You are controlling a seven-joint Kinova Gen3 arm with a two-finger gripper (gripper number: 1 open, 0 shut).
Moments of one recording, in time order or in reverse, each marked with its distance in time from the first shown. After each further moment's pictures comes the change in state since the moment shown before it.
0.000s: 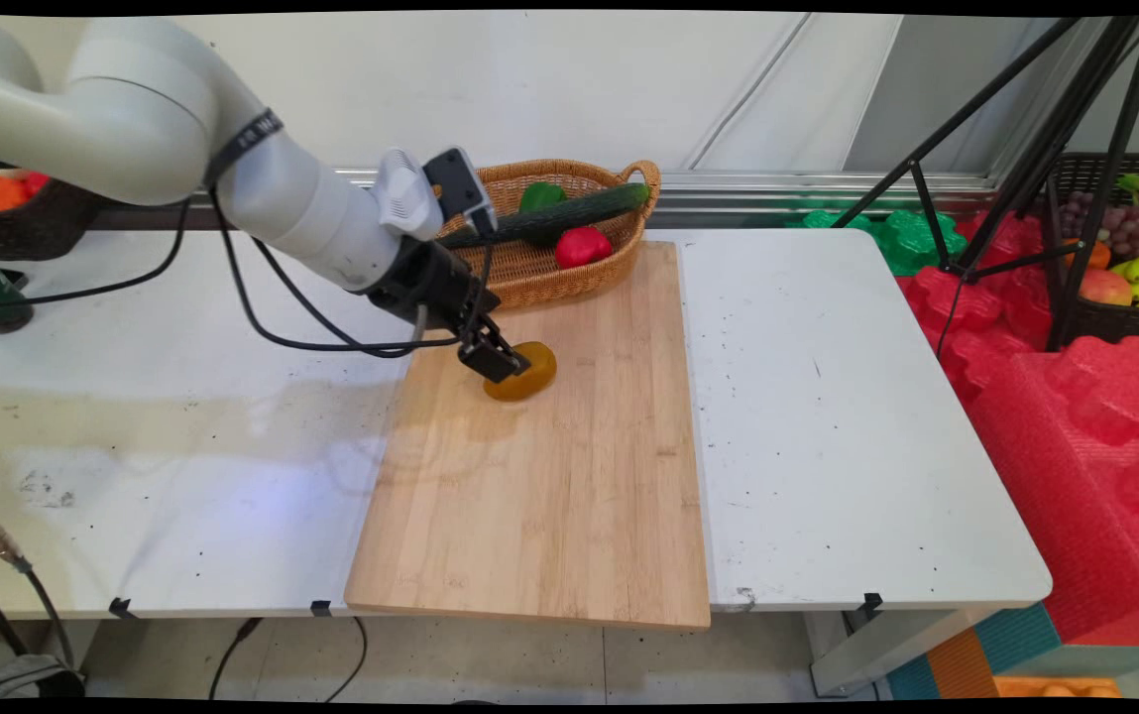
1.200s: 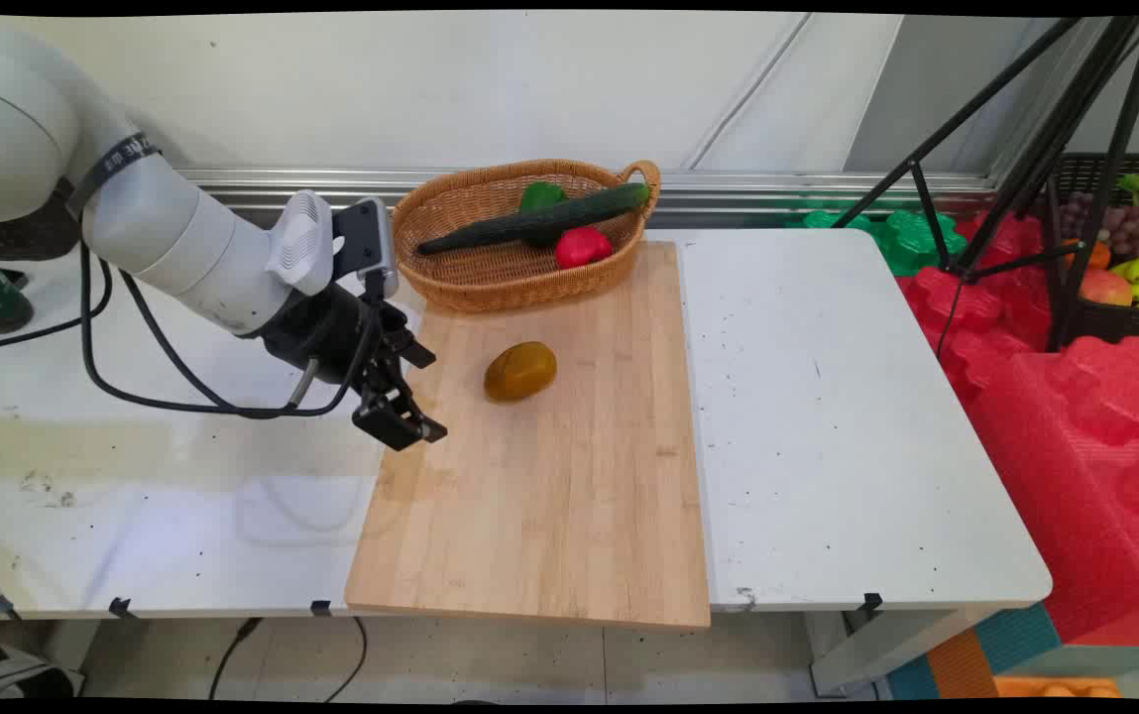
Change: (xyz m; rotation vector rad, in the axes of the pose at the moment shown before) arm -0.061 0.014 -0.050 -0.113 -0.069 0.115
